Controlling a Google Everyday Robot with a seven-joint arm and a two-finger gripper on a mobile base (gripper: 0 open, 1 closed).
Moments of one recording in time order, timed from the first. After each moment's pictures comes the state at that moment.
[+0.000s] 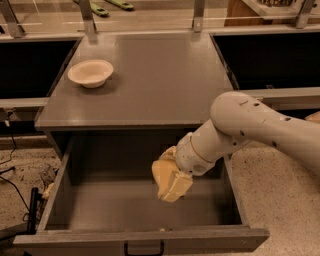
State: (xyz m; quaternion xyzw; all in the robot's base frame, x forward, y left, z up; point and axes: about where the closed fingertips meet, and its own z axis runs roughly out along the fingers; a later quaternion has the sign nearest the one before) arm 0.451 -0.022 0.726 -0.69 0.66 0.20 0.22
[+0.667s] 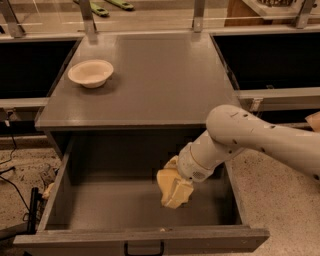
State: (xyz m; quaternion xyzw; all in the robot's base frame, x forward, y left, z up) arm 0.456 -0.033 0.678 -0.67 0.69 0.21 0.19
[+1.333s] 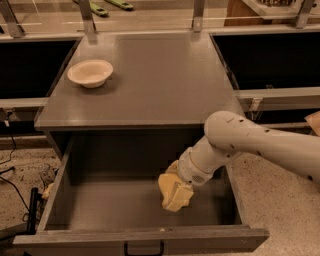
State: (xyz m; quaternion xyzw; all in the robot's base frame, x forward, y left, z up) arm 0.454 -0.038 0.654 -0.66 0.70 0.21 0.17
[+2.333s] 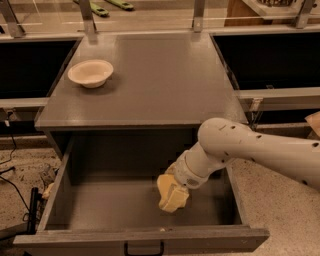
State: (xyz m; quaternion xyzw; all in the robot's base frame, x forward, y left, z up) arm 0.460 -0.032 0.641 -0.64 0.72 0.18 0.17
